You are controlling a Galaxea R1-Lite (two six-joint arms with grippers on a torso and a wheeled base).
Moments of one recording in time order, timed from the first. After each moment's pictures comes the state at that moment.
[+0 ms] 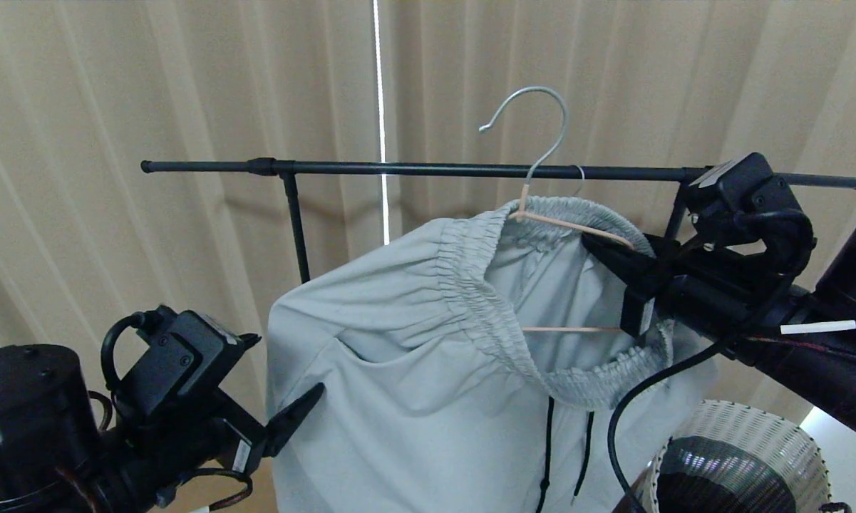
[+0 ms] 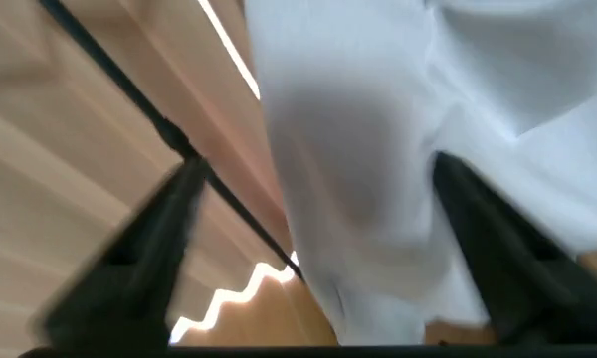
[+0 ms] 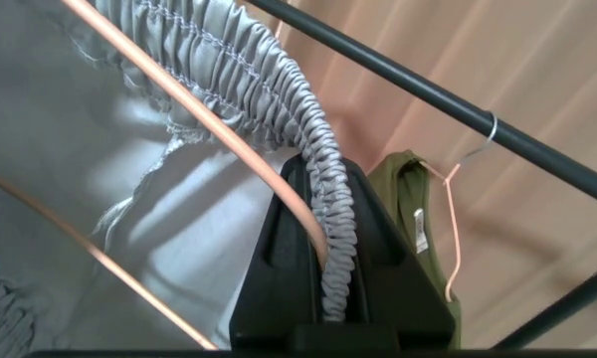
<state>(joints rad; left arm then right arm) -0.55 1.41 -0.27 -0.89 0.13 0.34 0.57 1.51 -0.64 -0.89 -0.10 -0.30</state>
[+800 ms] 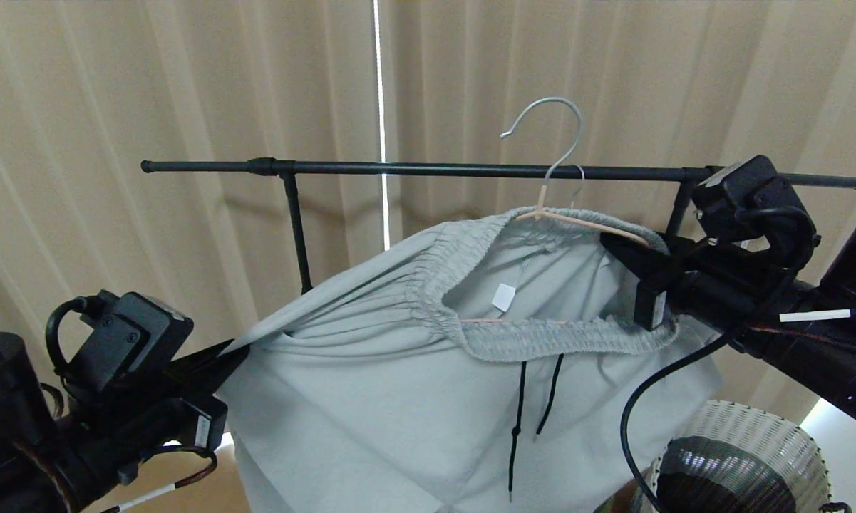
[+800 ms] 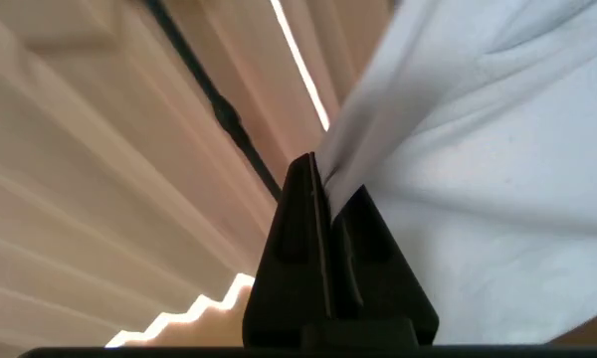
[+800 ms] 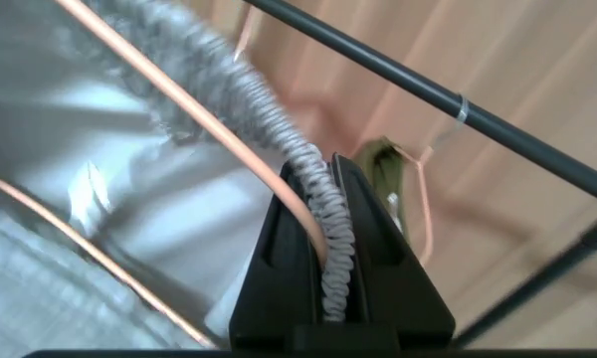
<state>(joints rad) -0.38 1.36 -0.25 -0.89 0.10 0.34 0.50 1.51 -0.63 -0.88 -0.10 -0.30</state>
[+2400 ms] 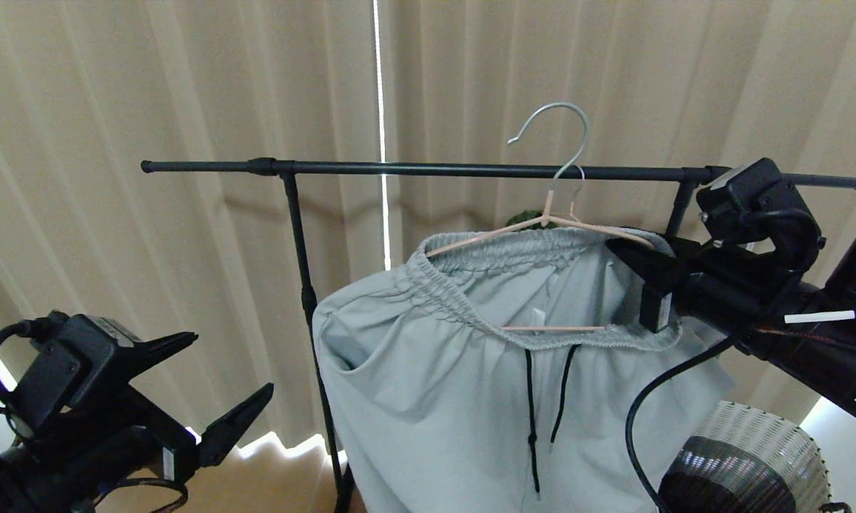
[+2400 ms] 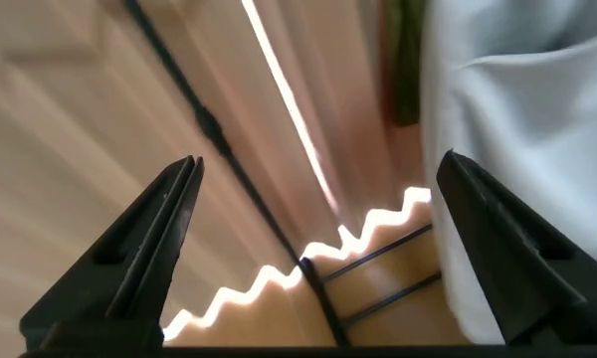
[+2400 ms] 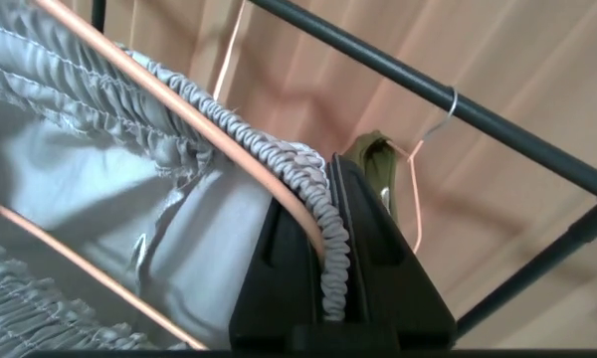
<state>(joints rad) -0.36 1.25 -0.18 -0.89 -0.02 0.32 0.49 1.50 -0.62 -0.87 -0.09 -0.30</state>
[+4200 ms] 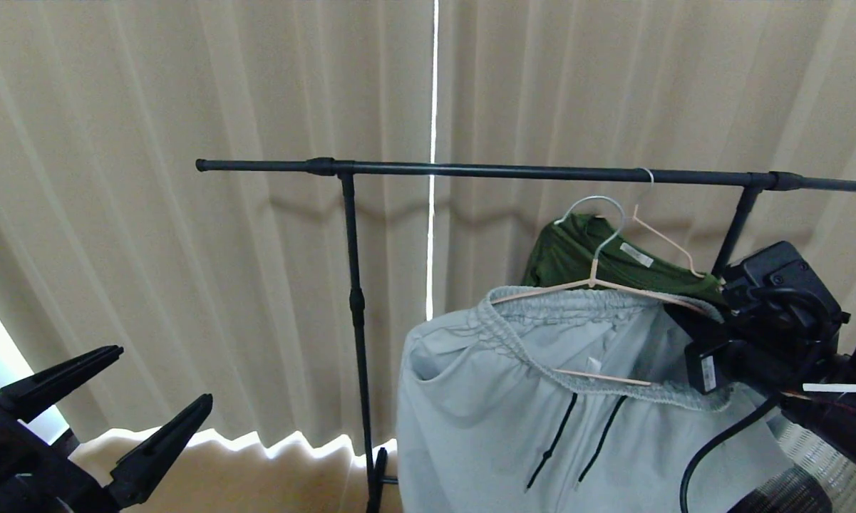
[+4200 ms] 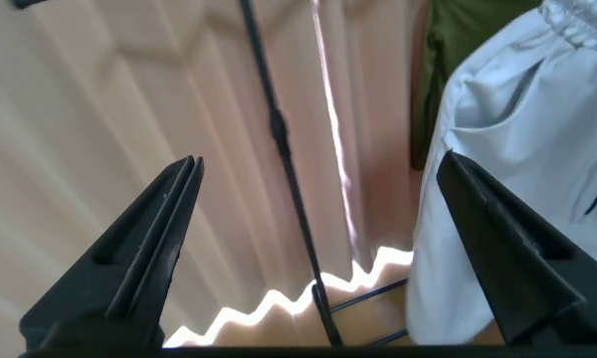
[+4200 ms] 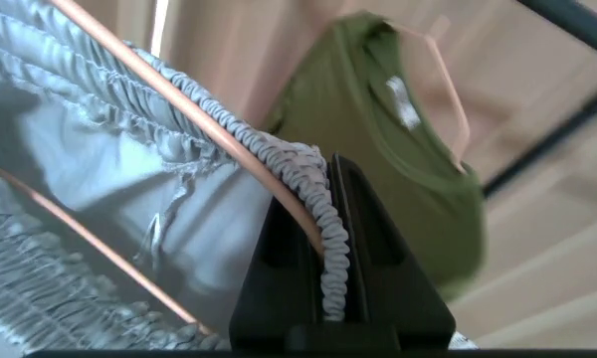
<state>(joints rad) -0.32 1.01 -0.08 -0.88 -0.03 0.22 0.38 1.44 -0.39 -0.88 -0.27 -0.30</state>
